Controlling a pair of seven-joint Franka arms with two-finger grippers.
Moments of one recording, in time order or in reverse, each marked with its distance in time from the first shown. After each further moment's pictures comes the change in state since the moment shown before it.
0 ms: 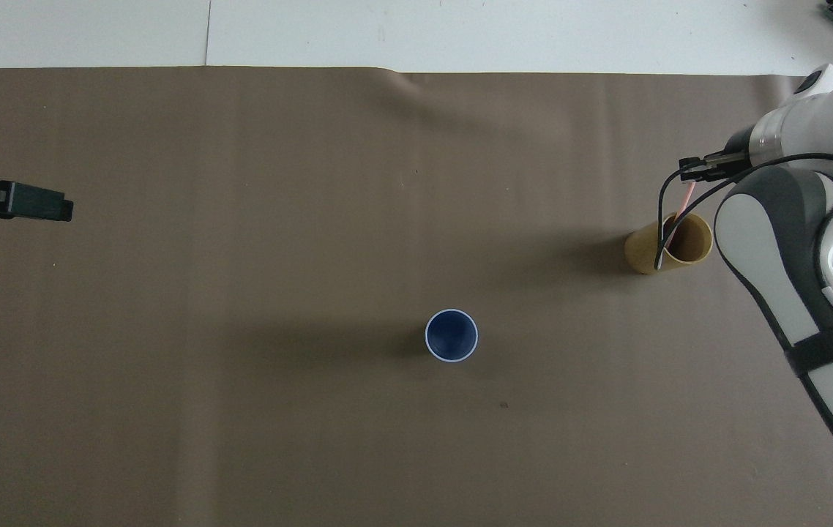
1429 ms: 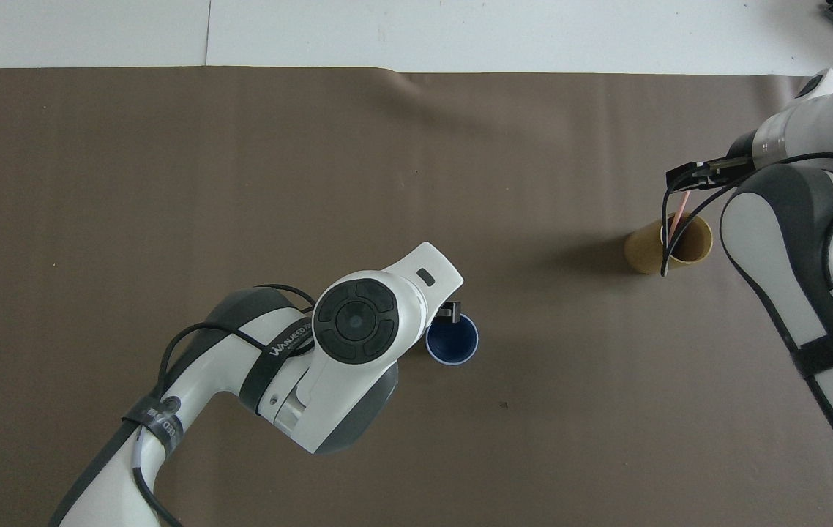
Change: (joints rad) left arm -0.676 0.186 -0.017 -0.380 -0.013 0.602 -0.700; right arm 0.001 -0.007 0.000 0.008 0.000 -0.047 0.000
